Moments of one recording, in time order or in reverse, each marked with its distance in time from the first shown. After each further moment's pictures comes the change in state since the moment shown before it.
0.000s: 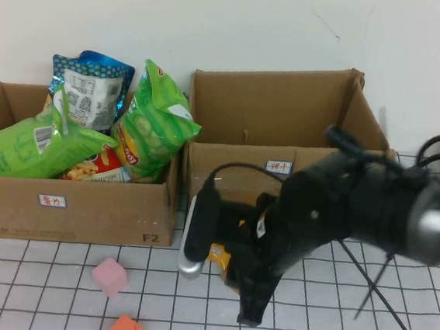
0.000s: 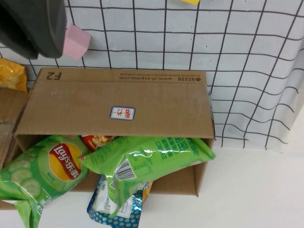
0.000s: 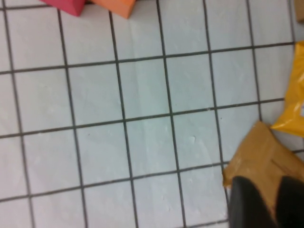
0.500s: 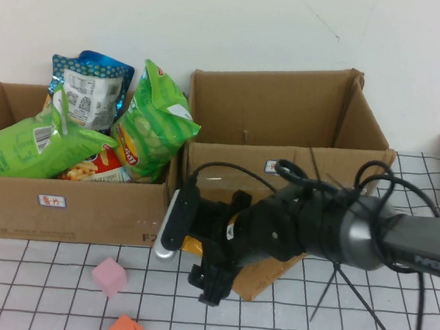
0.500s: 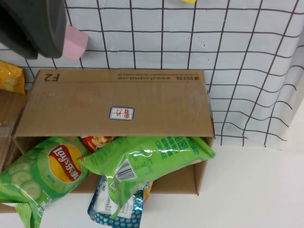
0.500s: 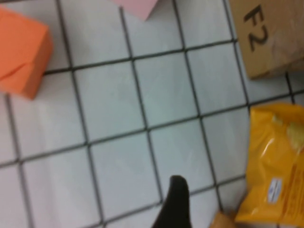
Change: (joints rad) right arm 0.000 0.201 -0.057 -0.015 -0.320 0.078; left arm 0.000 0.000 0.000 0.000 0.000 0.021
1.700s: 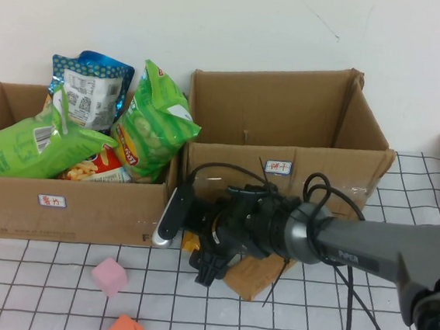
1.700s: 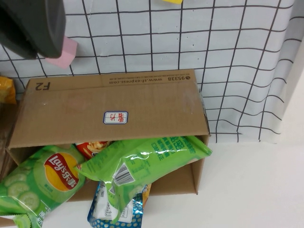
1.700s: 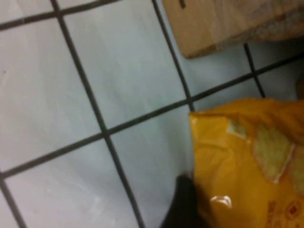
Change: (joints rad) right arm -0.014 0.283 -0.266 -0.493 0.027 0.493; left arm -0.042 0.000 0.000 0.057 0.002 0.017
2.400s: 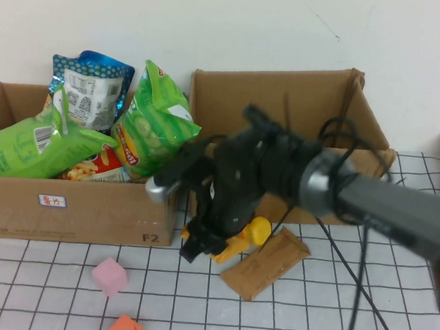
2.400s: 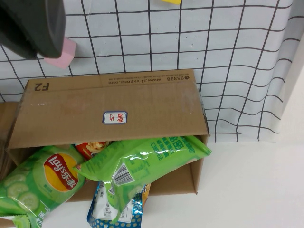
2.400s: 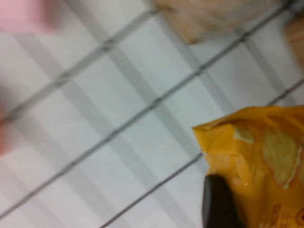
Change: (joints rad) right arm 0.002 -0.095 -0.193 0.336 0.475 0.012; left arm -0.002 0.000 0.000 0.002 0.000 0.004
